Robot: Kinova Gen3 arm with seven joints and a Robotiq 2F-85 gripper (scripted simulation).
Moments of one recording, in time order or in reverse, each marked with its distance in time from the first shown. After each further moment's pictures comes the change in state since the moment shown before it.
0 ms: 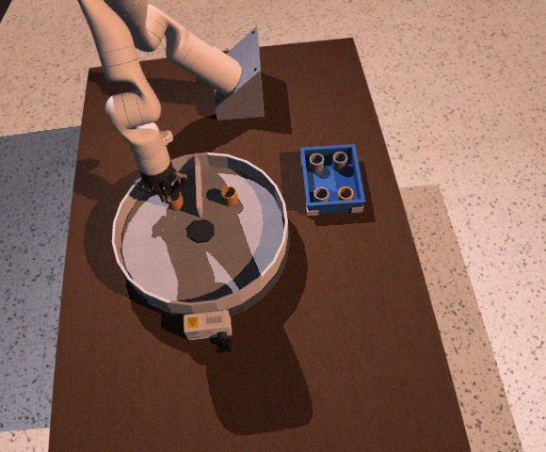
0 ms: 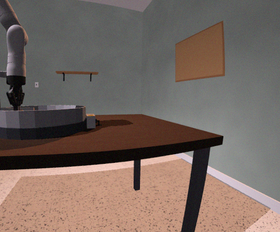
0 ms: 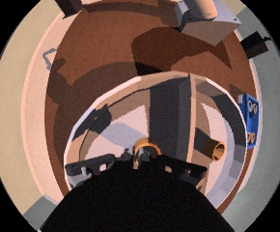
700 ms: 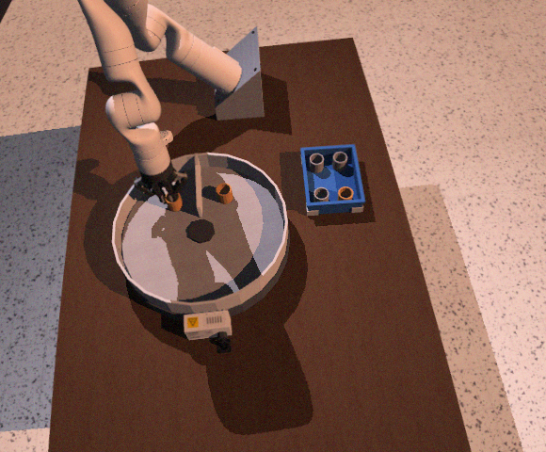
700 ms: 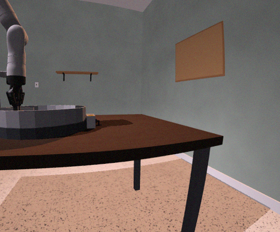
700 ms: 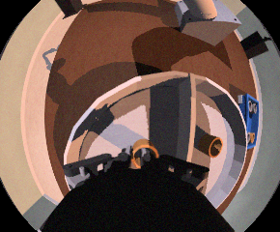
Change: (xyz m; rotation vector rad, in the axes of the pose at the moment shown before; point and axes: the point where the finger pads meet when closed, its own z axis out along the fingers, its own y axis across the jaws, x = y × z) arm 0.000 0.000 0.000 0.000 0.000 0.000
